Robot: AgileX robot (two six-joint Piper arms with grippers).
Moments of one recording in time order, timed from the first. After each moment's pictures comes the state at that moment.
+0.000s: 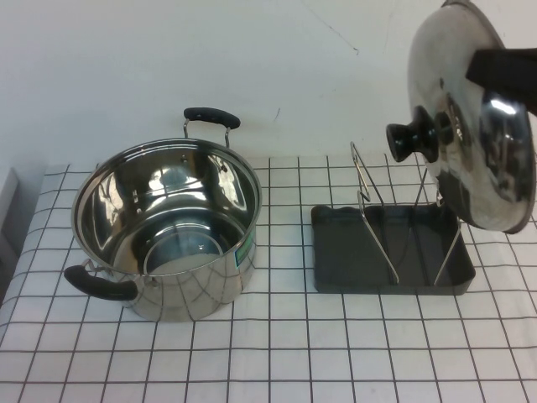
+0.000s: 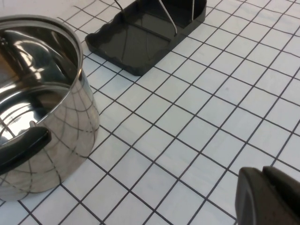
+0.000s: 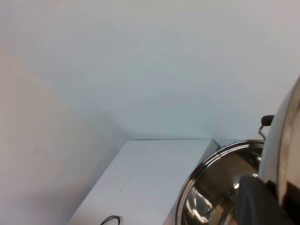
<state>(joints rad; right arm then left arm) 0.00 1.27 -0.93 1.70 0.97 -1.12 -0.69 0.34 -0.44 -0.21 0.70 0.28</state>
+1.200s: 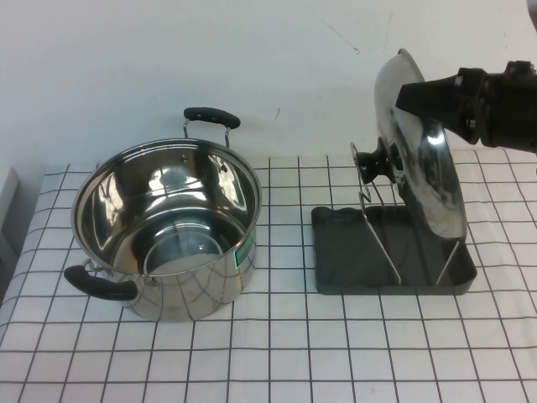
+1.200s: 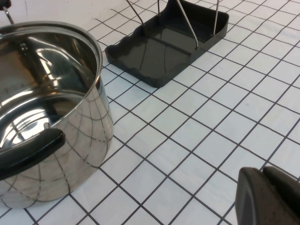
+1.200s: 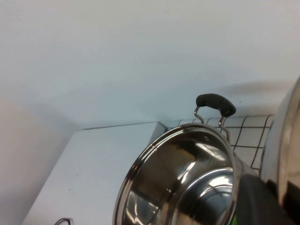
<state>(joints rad) 0.15 1.52 -1.03 1.70 0.72 -1.14 -0.69 0.32 -0.33 -0.18 0.52 0.24</state>
